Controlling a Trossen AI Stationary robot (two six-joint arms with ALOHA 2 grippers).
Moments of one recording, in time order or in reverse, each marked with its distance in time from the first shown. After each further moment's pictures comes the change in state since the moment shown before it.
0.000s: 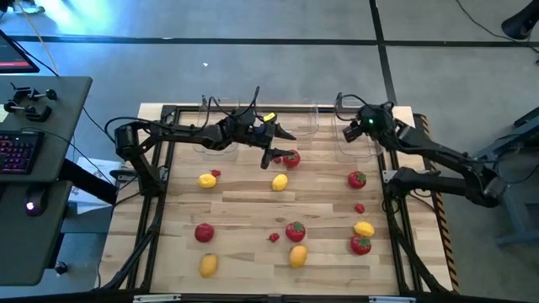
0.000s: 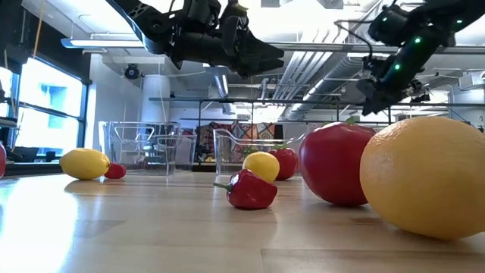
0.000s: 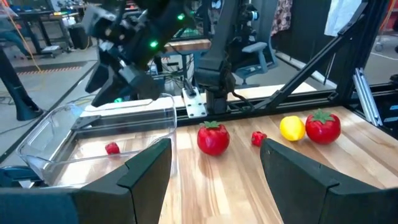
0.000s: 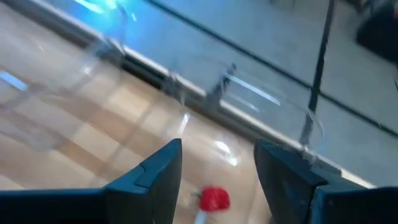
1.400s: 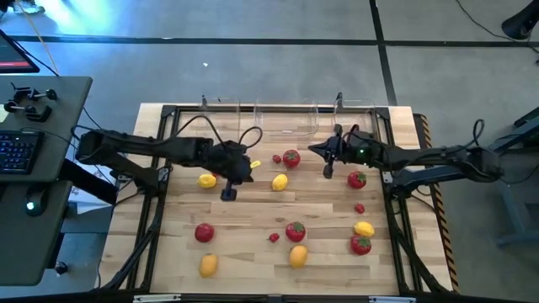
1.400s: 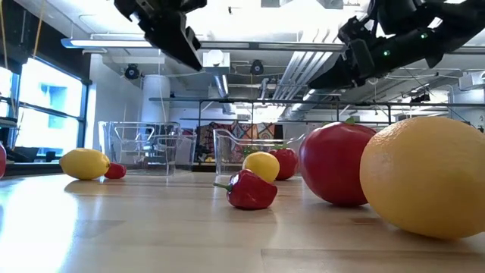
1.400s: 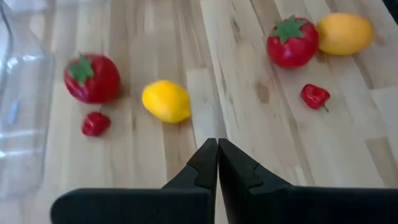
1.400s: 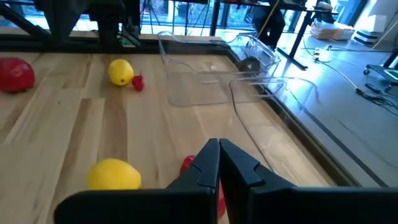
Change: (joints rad) left arm -0.305 -0.359 -0.002 -1.036 -0.371 -0.009; right arm 0.441 0.168 -0.158 0.711 -0.409 -0.188
